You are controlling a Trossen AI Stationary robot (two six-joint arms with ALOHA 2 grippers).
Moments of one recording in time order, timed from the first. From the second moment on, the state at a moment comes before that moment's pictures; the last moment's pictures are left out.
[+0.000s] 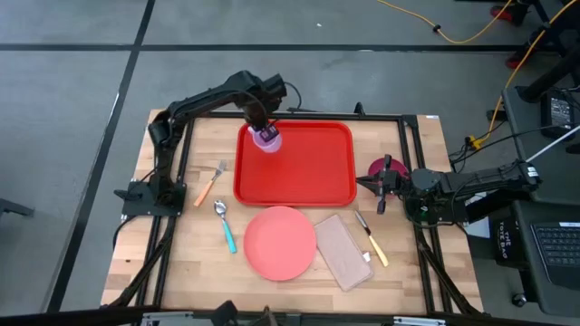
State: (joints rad) left arm 0.59 1.96 1.92 -1.41 -0.05 -0.12; right arm 0.13 0.40 0.13 0.08 0.35 -0.03
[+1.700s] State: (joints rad) left arm 0.72 2.14 1.94 -1.36 -0.06 -0.17; right arm 0.13 0.40 0.13 0.01 0.35 0.02
